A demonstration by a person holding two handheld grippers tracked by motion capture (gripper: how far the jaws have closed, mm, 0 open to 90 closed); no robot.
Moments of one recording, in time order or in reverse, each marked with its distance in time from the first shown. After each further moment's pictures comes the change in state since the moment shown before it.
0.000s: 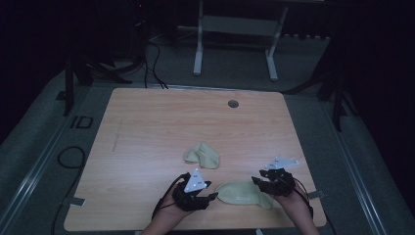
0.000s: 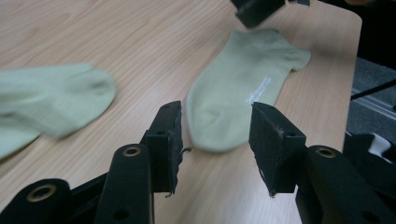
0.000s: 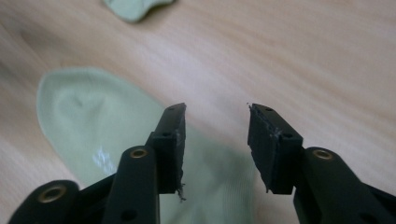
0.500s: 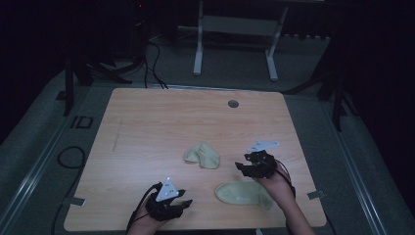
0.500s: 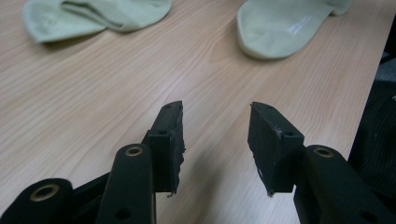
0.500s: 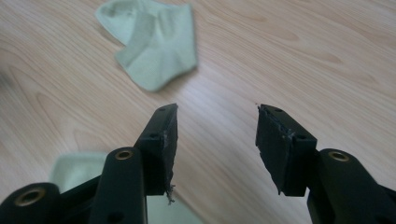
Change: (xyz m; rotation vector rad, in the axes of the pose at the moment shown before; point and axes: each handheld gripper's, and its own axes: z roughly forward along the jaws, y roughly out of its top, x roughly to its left) left arm 0.018 -0.059 -0.038 0.046 0.073 -0.100; right arm 0.014 0.065 0.031 -0.015 0.035 -0.062
